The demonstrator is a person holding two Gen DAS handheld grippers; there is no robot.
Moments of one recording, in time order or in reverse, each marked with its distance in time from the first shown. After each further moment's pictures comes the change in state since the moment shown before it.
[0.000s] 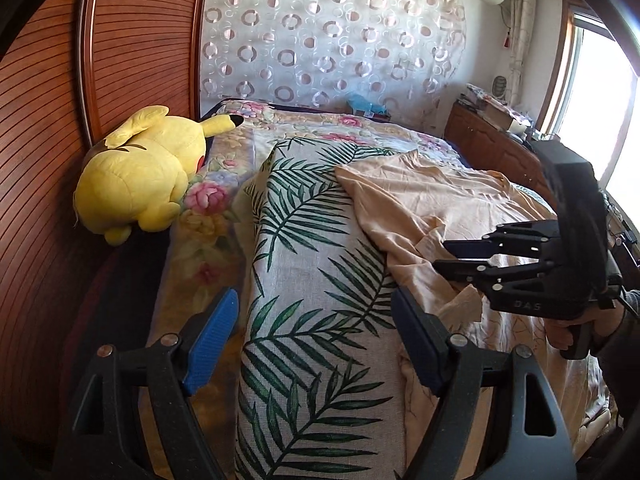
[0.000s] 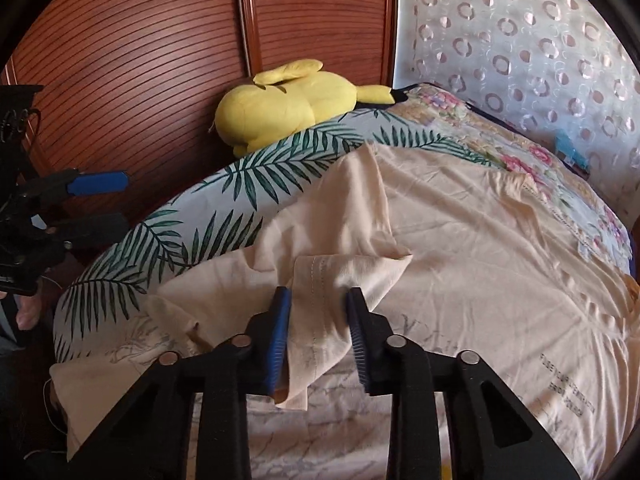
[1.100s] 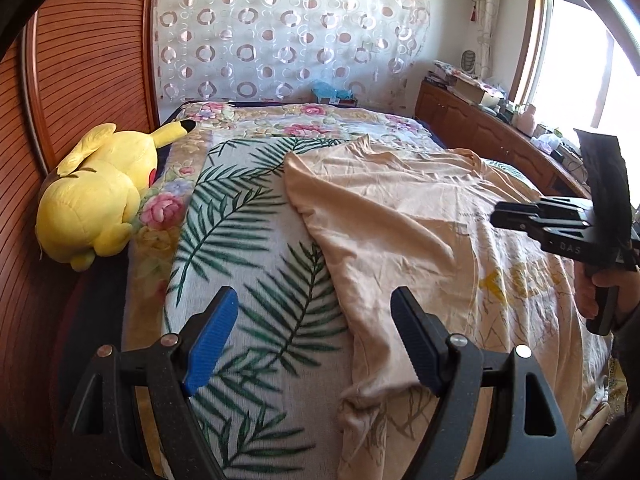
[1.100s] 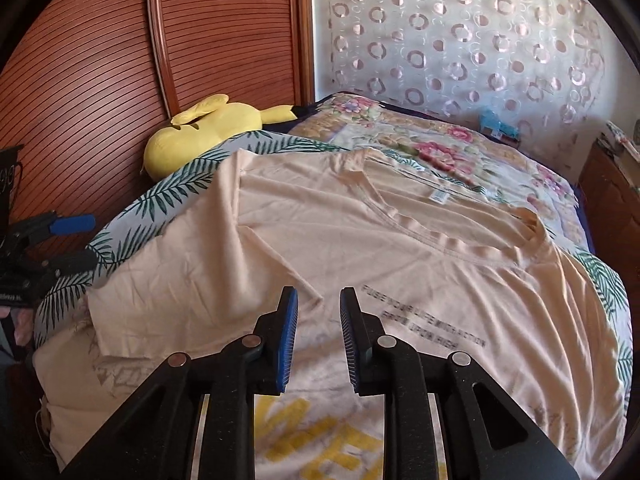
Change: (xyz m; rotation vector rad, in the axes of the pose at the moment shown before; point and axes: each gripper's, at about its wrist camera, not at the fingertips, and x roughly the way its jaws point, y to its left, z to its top) left arm 0.034 -0.058 0.027 0.116 0.042 -0.071; right arm -0.079 -0.061 -0.056 0.214 -0.097 -0.194
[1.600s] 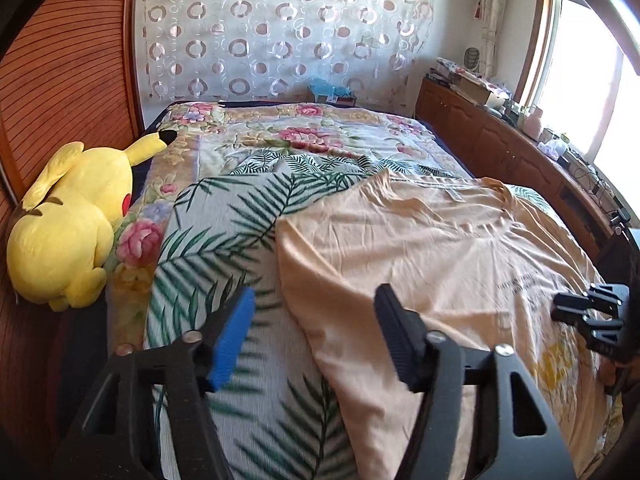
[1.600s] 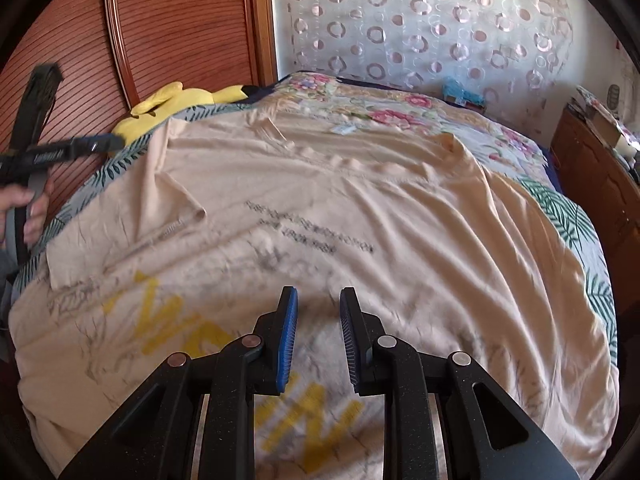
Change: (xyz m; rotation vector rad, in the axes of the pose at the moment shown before) left arm 0.079 0.010 0.078 0.002 0.028 -0.023; right arm -0.036 -0.052 -0.052 0.065 0.072 -0.064
